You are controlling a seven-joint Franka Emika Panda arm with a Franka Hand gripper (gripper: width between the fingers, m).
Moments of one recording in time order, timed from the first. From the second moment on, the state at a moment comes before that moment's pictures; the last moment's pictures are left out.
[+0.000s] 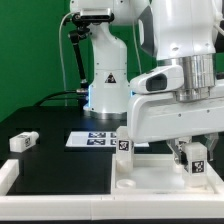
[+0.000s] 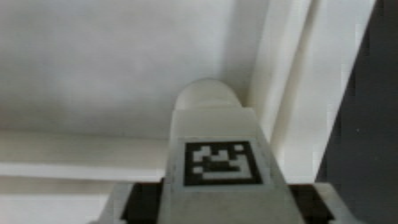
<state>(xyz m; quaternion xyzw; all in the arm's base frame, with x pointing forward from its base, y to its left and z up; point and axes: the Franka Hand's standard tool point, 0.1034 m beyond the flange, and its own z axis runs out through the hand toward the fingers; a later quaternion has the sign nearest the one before) 0.620 0.109 0.069 -1.00 -0.02 -0.07 0.05</state>
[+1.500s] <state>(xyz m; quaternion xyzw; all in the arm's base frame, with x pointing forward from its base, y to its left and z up) 0.622 0.124 0.067 -0.92 0.37 0.00 0.10</state>
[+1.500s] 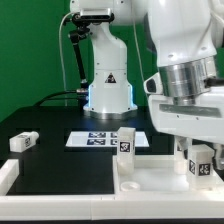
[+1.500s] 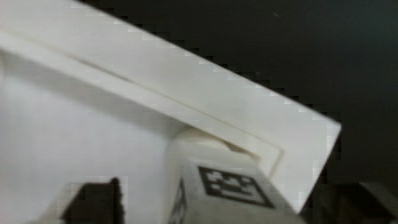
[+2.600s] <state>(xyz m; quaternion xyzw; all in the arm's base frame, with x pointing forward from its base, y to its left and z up) 0.626 0.118 0.068 -1.00 -0.03 -0.04 0.06</state>
